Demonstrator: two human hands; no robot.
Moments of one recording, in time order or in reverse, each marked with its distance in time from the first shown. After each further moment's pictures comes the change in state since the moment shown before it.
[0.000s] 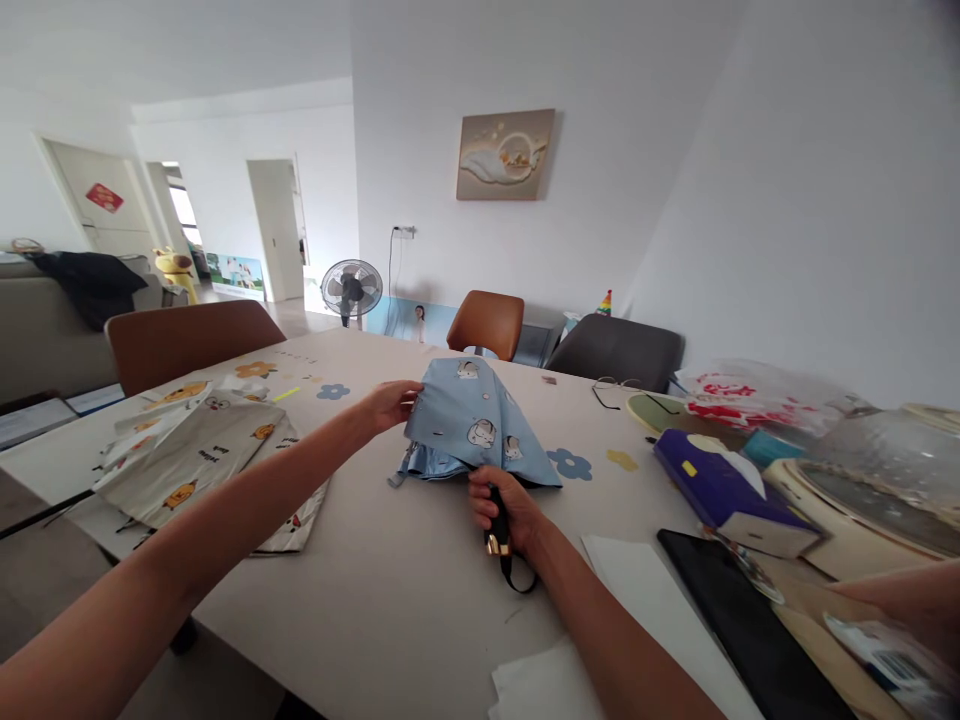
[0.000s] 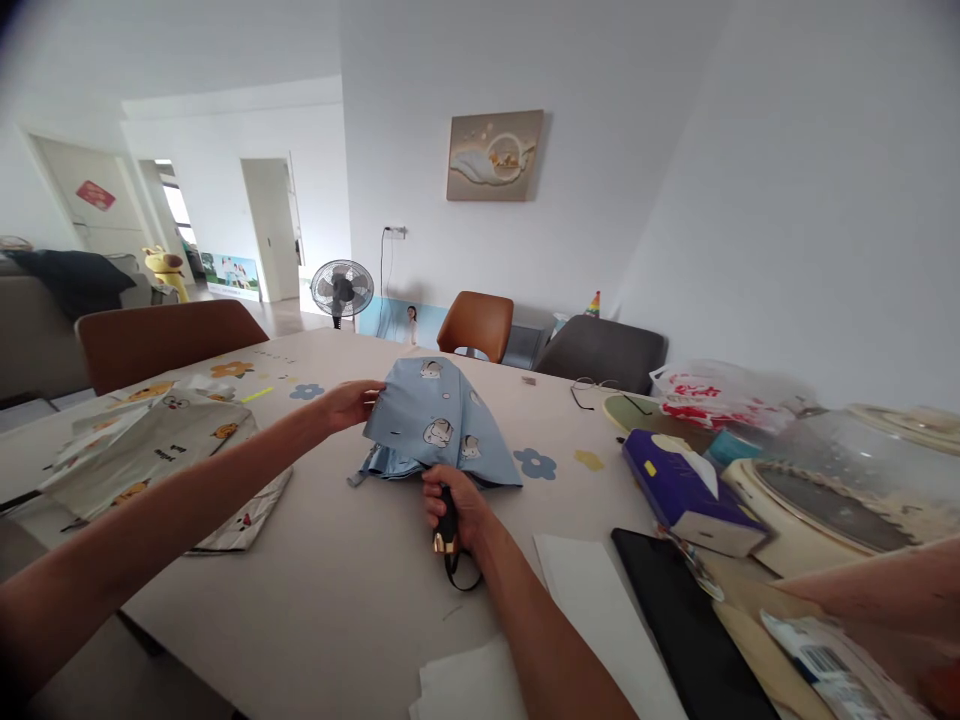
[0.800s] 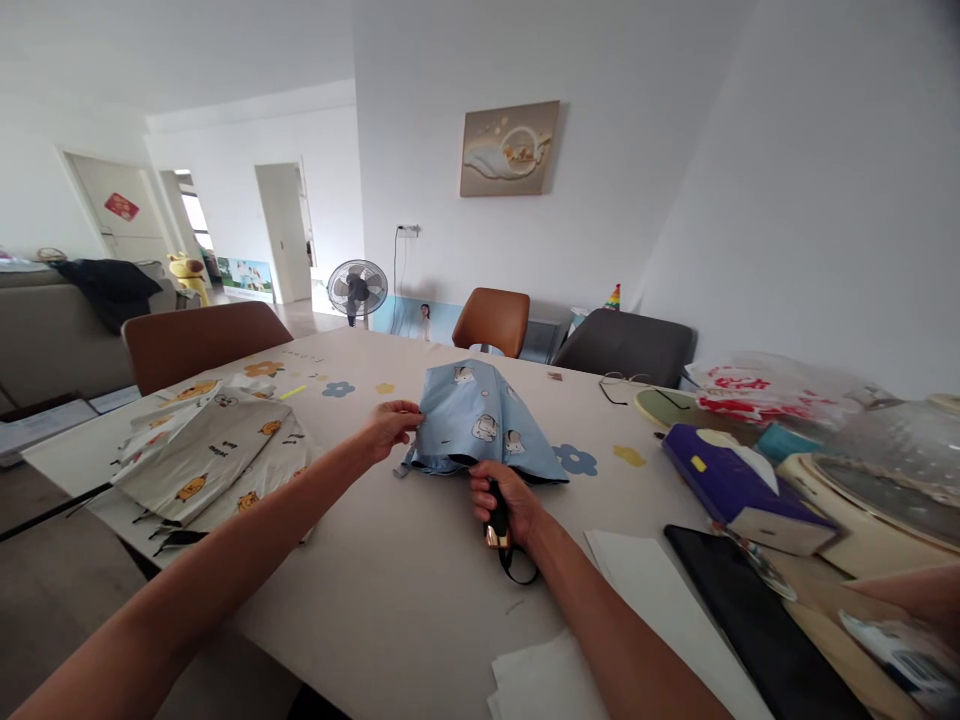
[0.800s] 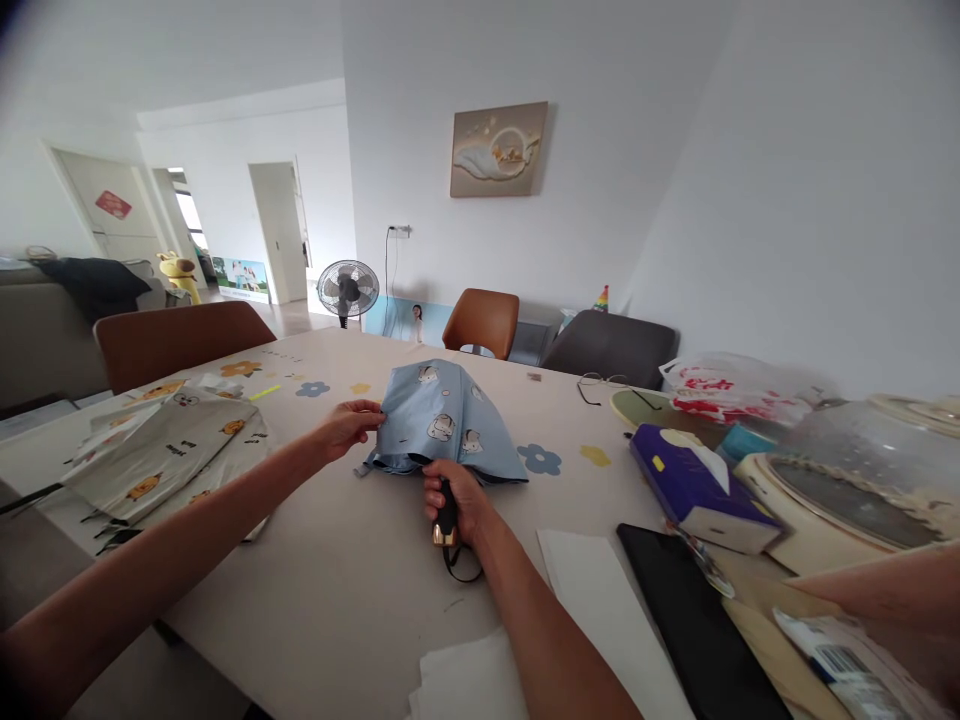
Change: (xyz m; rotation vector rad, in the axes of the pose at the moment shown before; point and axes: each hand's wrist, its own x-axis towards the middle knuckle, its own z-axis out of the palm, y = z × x) left_hand -0.032 -0.038 -0.005 0.082 0.089 0.087; right_hand 0.000 -0.001 0.004 0.024 0.030 0.008
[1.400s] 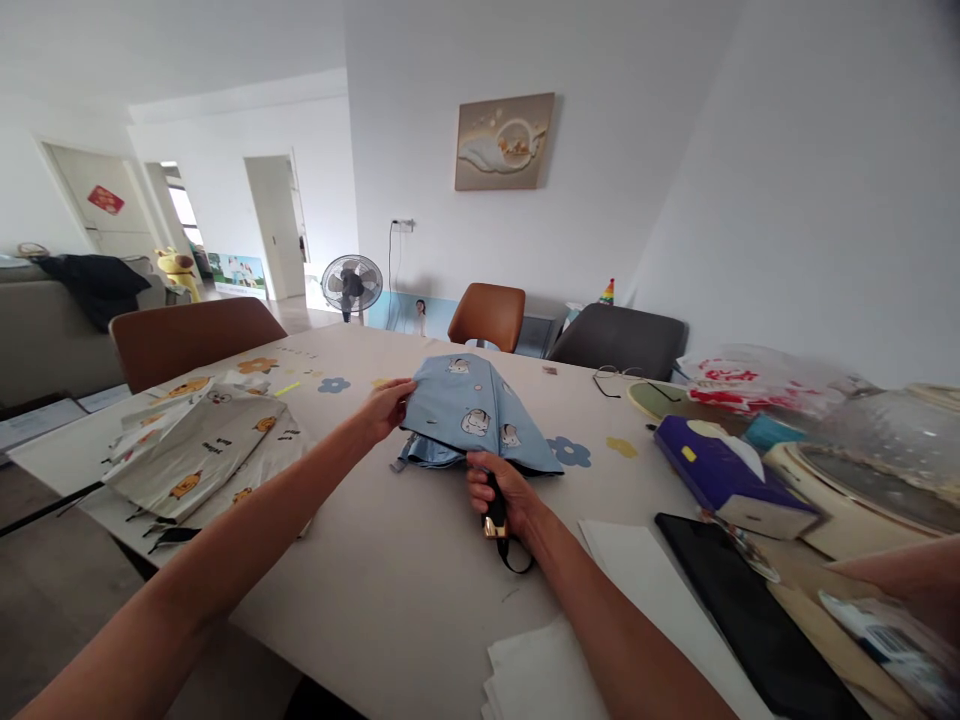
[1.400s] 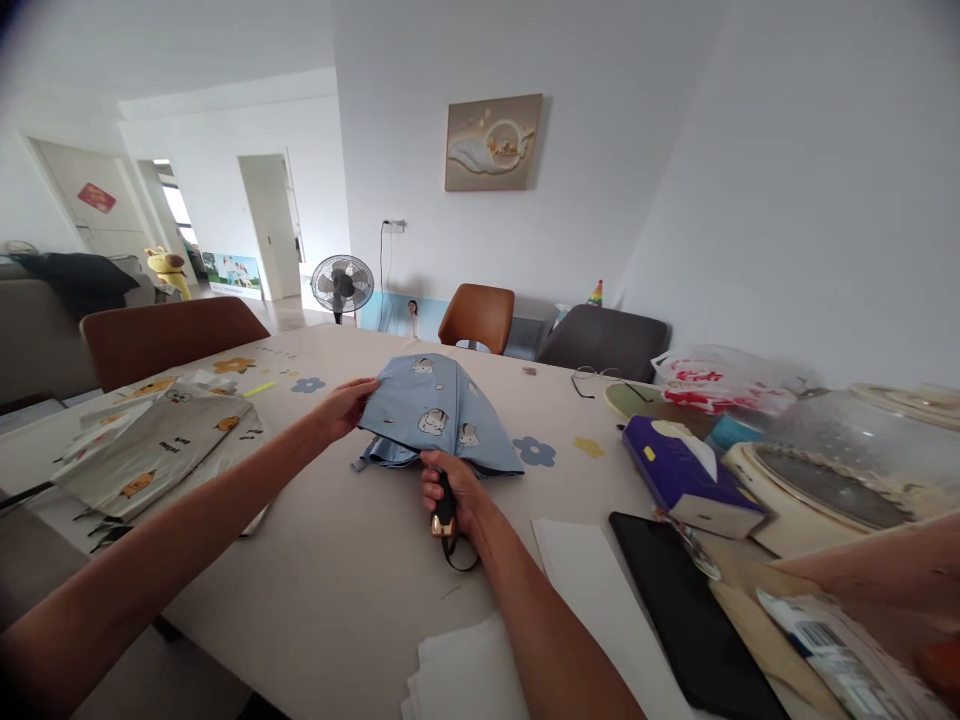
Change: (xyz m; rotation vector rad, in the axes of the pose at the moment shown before) left_hand 0.014 0.019 0.003 -0.127 0.005 0.018; right_hand 0.003 0.002 -0.006 0.027 -0.042 -0.054
